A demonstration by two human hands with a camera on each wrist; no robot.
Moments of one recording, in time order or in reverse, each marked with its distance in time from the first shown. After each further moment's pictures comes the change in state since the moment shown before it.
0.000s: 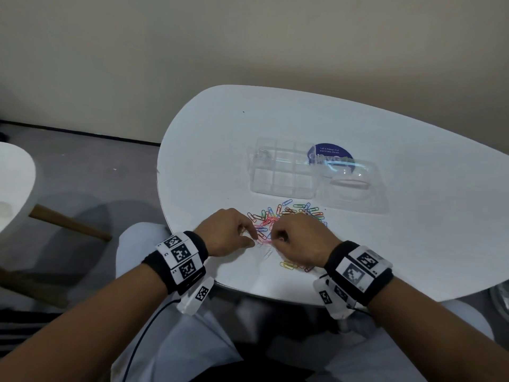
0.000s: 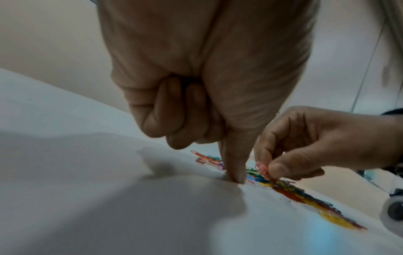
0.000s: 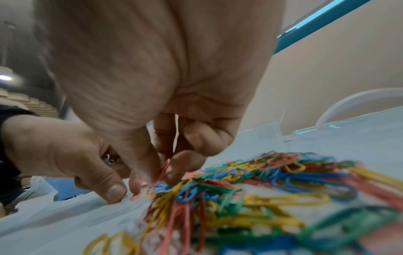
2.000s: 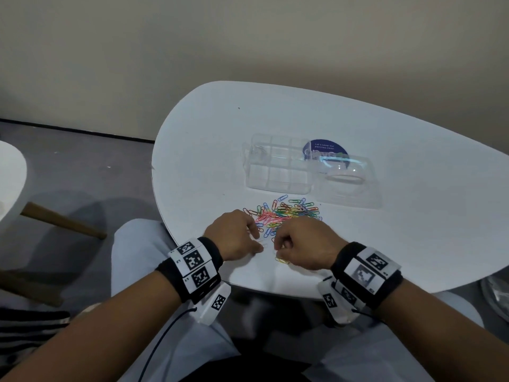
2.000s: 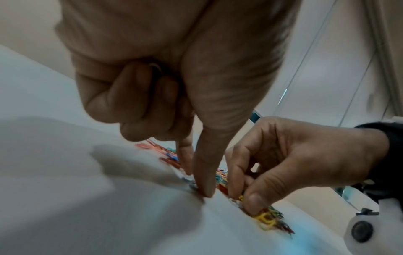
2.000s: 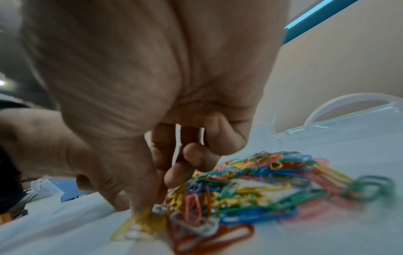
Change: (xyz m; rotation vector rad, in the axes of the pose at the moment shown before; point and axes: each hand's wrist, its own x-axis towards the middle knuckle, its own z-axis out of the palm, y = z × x) left_hand -0.002 0.023 0.023 -0.036 0.061 -0.194; right_hand -0.019 -0.001 -0.007 -0.002 -0.101 0.050
